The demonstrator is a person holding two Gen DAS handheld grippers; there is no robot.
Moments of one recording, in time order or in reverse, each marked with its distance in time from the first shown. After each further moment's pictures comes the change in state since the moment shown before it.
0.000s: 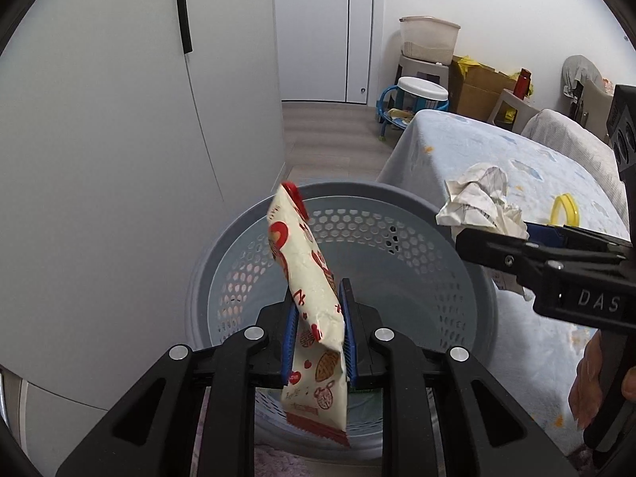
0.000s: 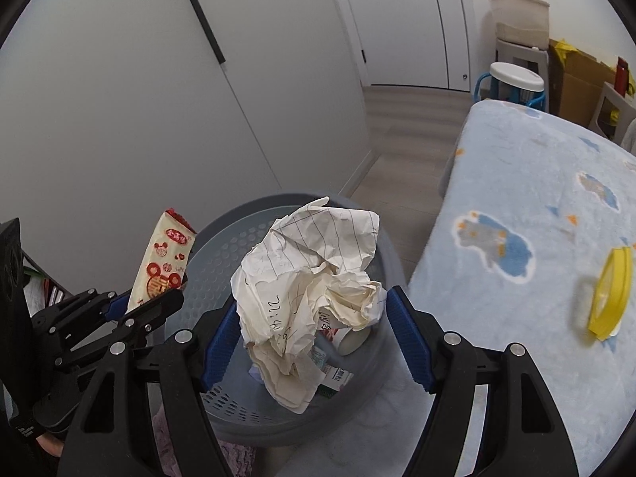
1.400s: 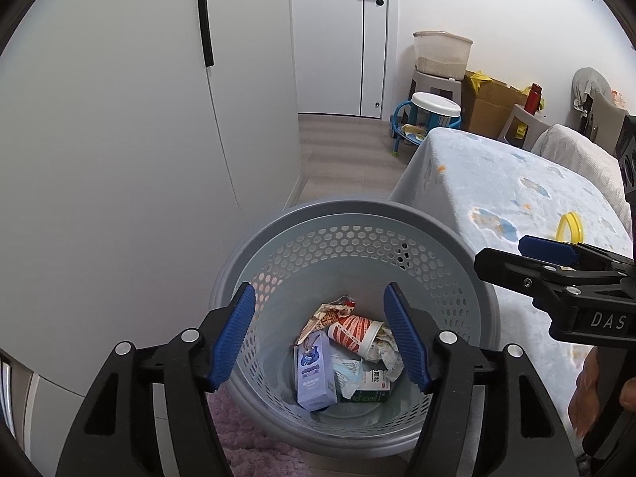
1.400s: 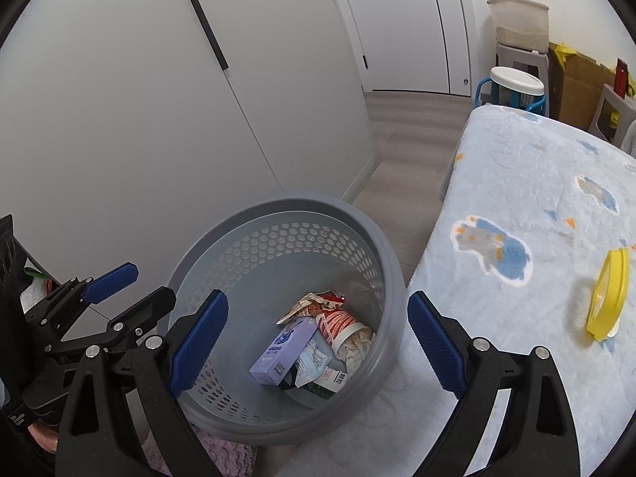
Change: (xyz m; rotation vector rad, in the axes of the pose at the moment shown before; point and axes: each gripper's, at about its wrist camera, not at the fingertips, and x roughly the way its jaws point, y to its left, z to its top) left arm -0.022 0.003 -0.002 -0.025 -0.055 0.043; right arm -0.011 -0.007 -0.001 0.010 -0.040 -0.004
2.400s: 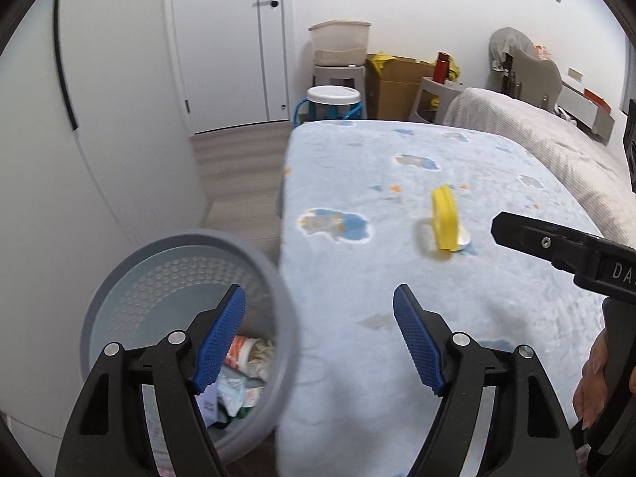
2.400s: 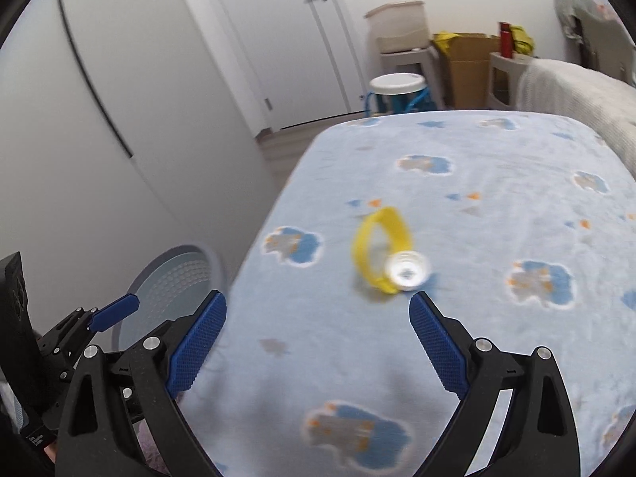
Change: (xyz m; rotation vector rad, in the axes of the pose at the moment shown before) left arm -0.012 -0.165 0.007 0.211 -0.011 -0.215; right arm -0.134 -0.144 -0.052 0.282 -0.158 -0.223
